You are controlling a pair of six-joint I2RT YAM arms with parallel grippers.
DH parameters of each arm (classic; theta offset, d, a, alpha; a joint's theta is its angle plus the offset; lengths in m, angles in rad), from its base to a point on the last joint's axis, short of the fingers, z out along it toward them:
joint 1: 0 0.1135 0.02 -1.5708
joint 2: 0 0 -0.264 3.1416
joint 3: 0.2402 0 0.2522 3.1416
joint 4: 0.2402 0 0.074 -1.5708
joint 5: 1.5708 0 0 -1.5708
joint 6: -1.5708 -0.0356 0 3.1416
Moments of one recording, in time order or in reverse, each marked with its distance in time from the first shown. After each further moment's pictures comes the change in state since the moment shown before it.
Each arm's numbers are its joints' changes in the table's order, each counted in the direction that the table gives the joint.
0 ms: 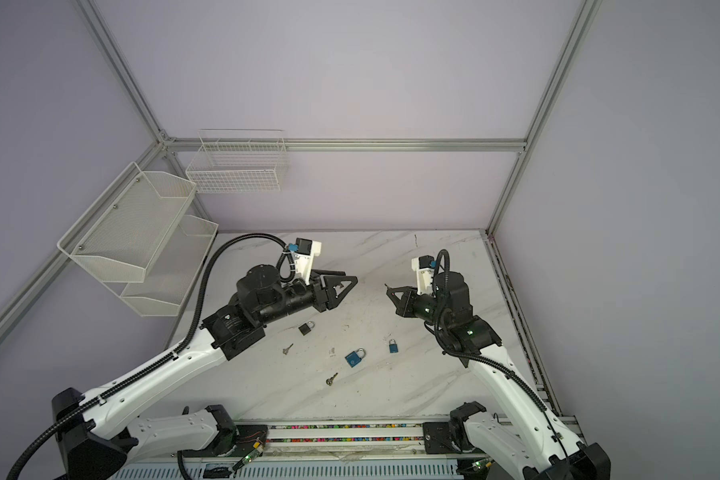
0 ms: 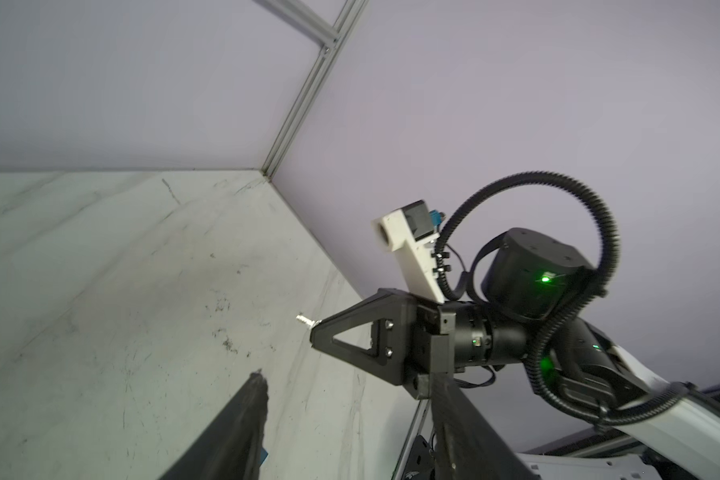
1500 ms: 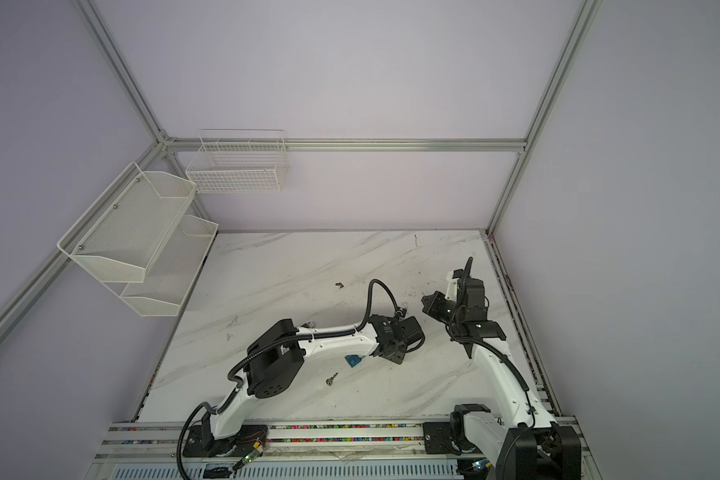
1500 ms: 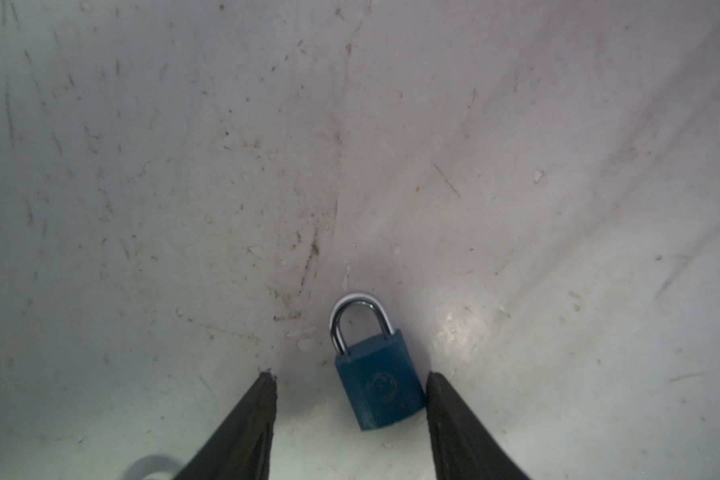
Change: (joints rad) left arm -0.336 1.024 0.692 0.756 -0.457 0.108; right arm -0.303 0.092 -0.141 -0.026 -0.020 -0.015
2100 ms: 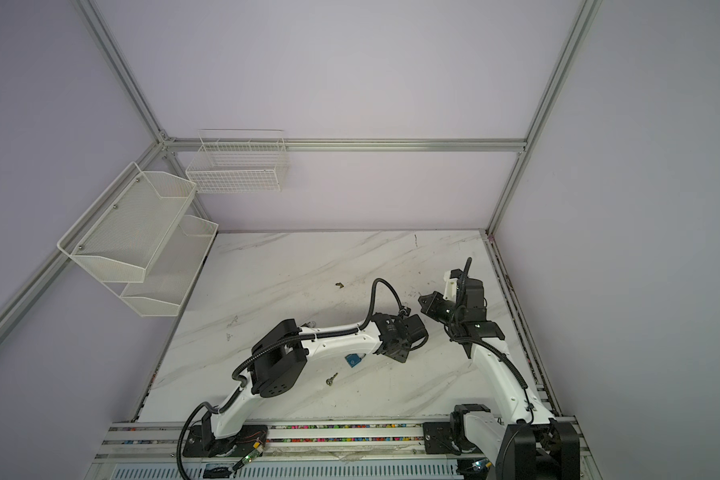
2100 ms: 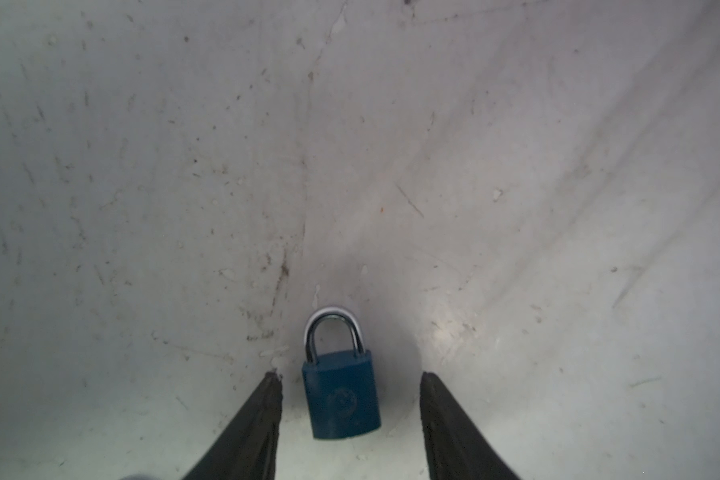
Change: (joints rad) left arm 0.000 0.035 0.070 0.016 0.019 -0.026; right arm 0.000 0.011 -0.013 -0.042 -0.056 -0.007
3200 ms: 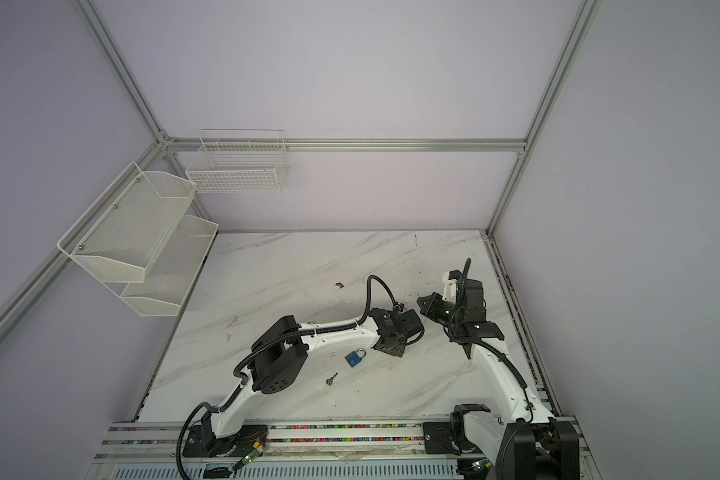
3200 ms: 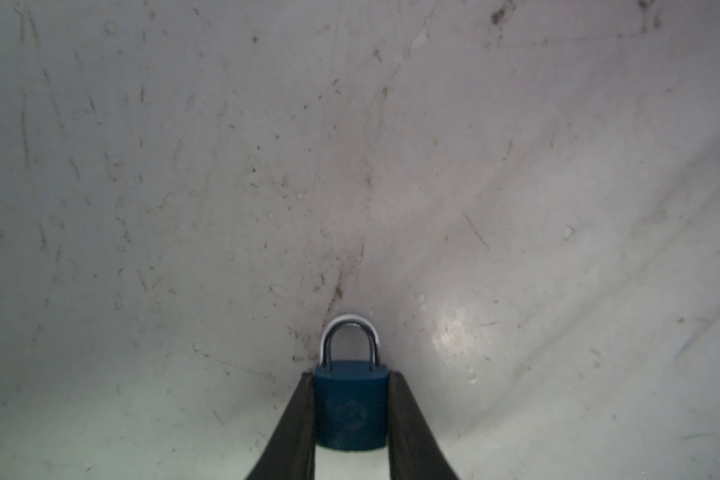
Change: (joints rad) left arm 0.039 0.008 0.001 0.021 0.002 0.056; right arm 0.000 0.003 -0.011 -0.005 -0.024 0.000
